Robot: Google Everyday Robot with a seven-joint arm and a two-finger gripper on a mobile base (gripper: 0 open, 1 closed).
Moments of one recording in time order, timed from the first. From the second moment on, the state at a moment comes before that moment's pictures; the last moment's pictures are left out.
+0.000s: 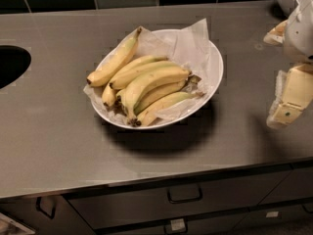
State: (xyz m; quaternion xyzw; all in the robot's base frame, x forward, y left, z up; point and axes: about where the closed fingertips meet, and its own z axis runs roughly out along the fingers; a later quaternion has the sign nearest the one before) arm 0.438 -0.217 0.976 -0.60 0.78 -0.03 0.16
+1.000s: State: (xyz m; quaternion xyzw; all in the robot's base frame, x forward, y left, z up) arm 0.465 -0.188 0.974 -0.63 0.76 -0.02 0.19
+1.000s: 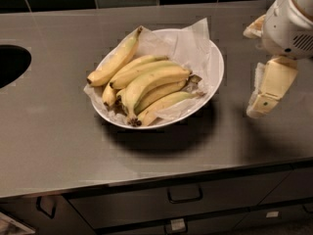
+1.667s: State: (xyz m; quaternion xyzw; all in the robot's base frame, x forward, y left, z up) arm 0.498 -0.121 0.966 -0.69 0.70 0.02 0.19
